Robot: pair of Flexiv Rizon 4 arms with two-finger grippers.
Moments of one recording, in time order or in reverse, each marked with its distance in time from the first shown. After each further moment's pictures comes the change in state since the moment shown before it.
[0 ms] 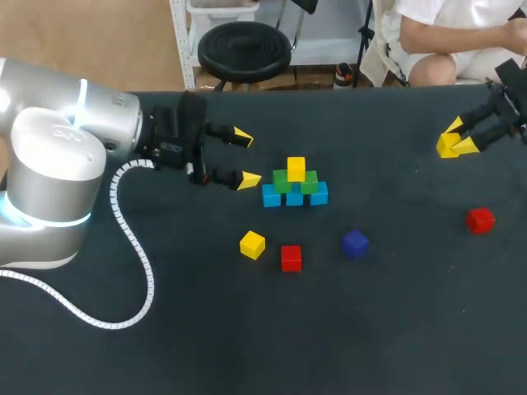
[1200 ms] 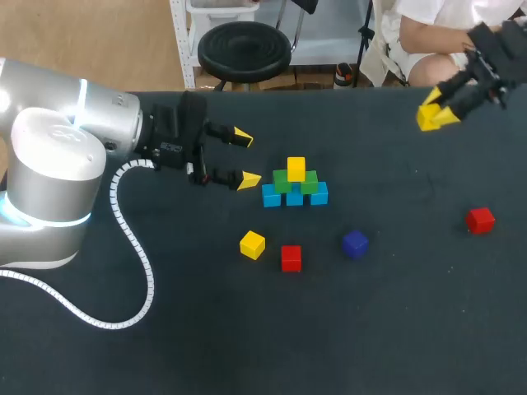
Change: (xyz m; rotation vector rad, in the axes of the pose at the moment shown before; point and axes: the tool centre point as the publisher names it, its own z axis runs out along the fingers) left arm 0.000 0.000 0.000 0.000 0.000 0.000; right arm -0.075 -0.019 0.004 -0.022 0.108 -0.060
